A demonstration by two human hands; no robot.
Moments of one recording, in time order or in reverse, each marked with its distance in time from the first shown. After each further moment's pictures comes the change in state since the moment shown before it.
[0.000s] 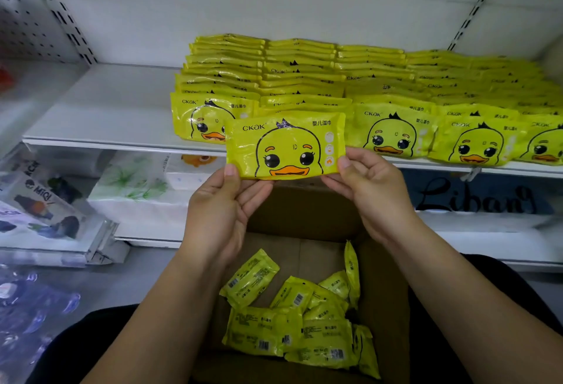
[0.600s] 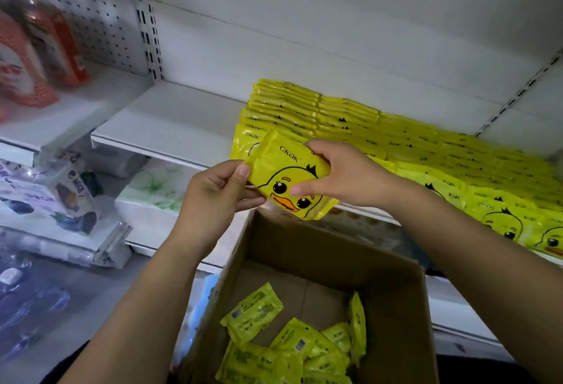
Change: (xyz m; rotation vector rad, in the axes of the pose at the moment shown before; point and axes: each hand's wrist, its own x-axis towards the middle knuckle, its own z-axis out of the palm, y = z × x) left_hand 0.025 0.085 -0.063 0.452 -0.116 0.300; right_hand 0.043 -0.078 0.127 -1.082 -0.653 -0.314
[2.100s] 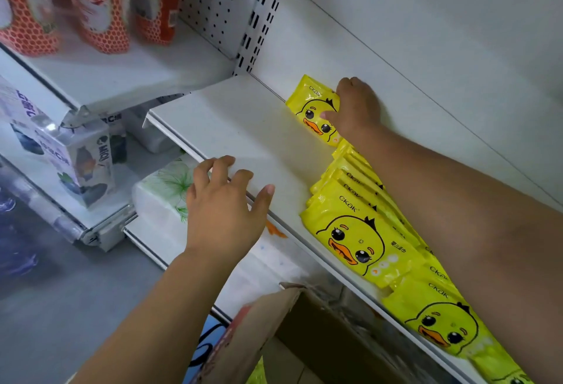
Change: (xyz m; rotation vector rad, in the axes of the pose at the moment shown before) left_hand 0.115 -0.075 -0.099 0.968 0.517 -0.002; right_hand 0.381 0.000 0.042 -0.908 0.322 -0.171
